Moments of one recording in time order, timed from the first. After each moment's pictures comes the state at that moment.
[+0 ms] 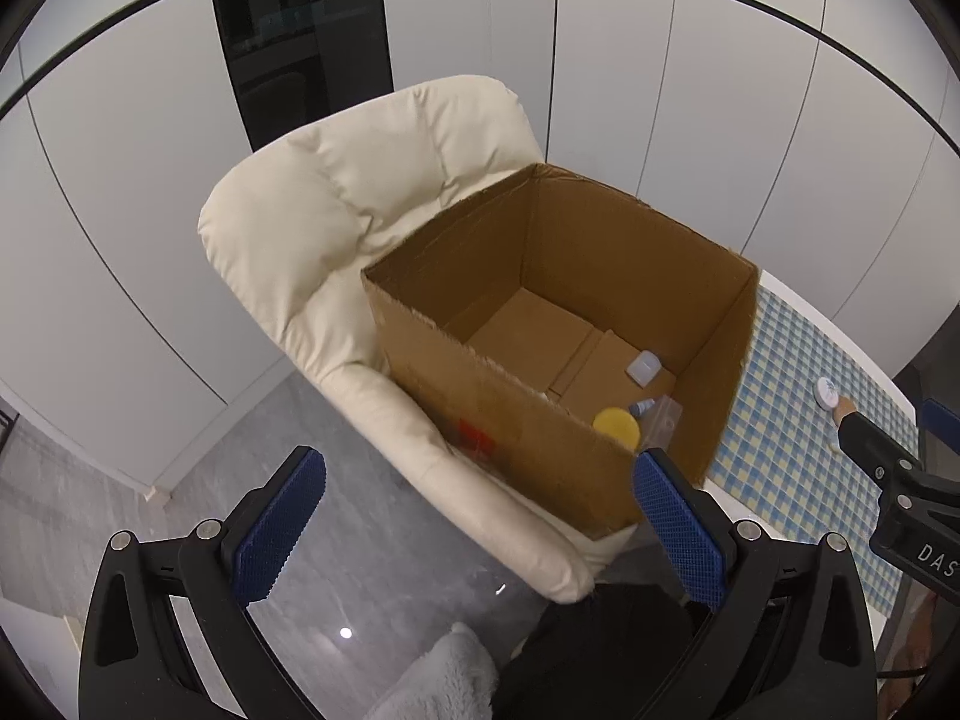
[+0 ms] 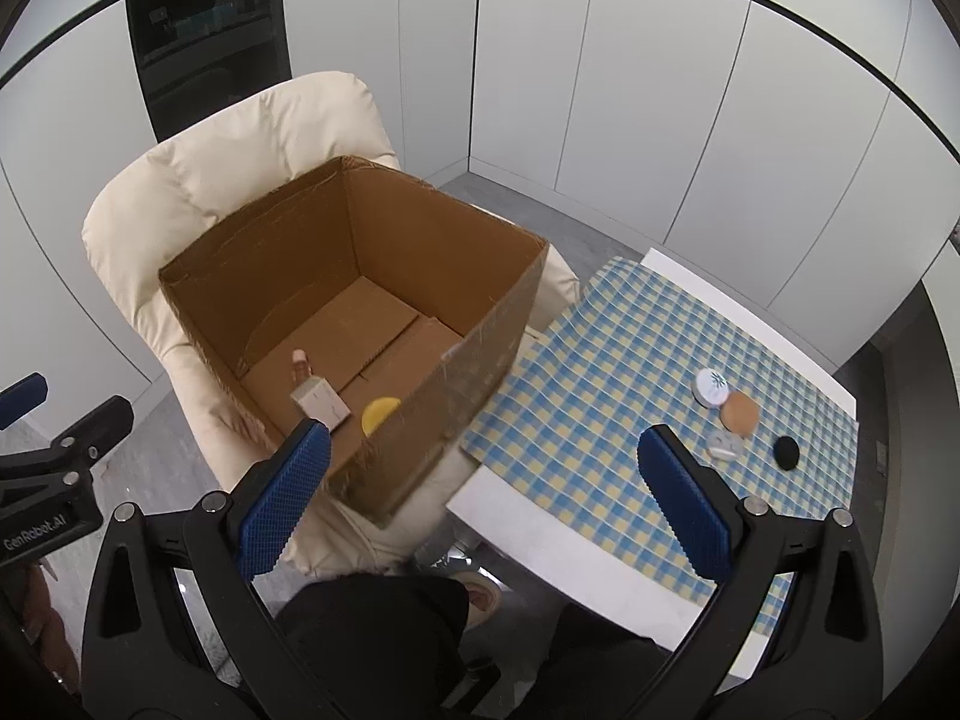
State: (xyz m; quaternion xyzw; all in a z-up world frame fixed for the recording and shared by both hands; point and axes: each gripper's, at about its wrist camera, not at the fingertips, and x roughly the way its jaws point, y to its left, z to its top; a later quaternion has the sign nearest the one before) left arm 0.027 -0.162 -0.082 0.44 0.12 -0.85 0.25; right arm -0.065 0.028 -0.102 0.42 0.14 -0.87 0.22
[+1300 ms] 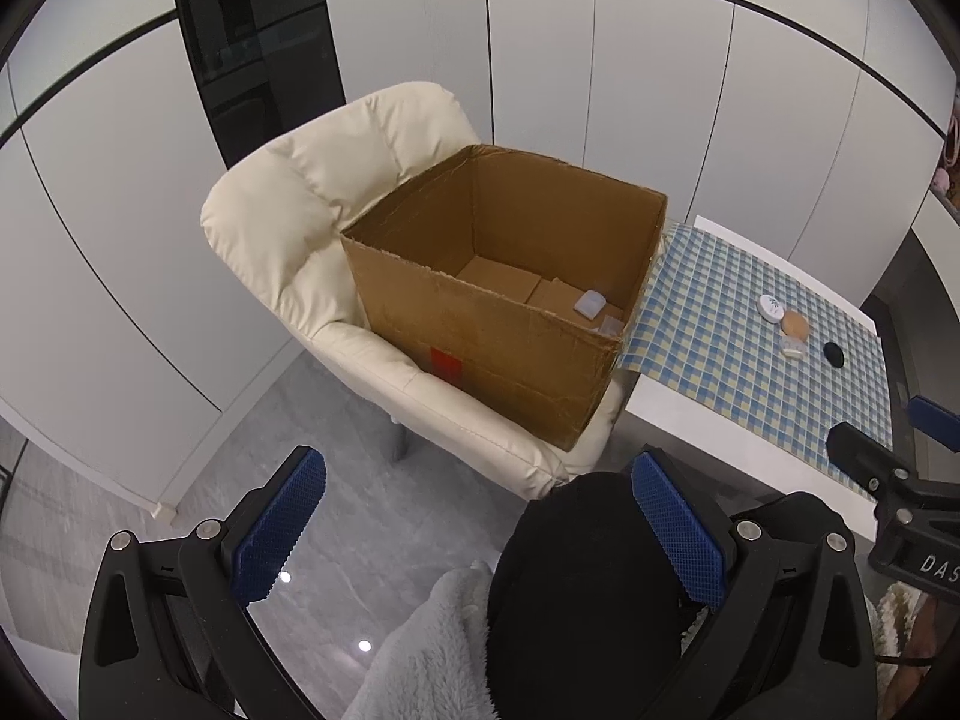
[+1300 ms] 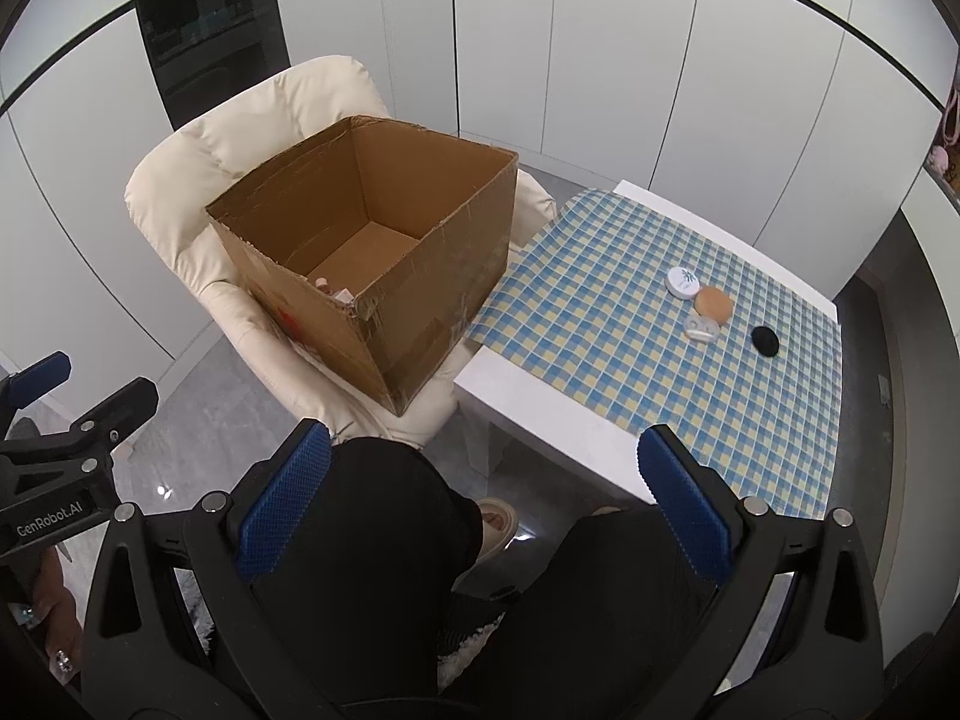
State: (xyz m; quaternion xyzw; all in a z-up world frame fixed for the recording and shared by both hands) left arm 0.110 -0.096 -0.066 0.45 0.08 -0.87 0.20; right arm 0.039 0.109 -0.092 0.45 0.10 -0.86 0.21
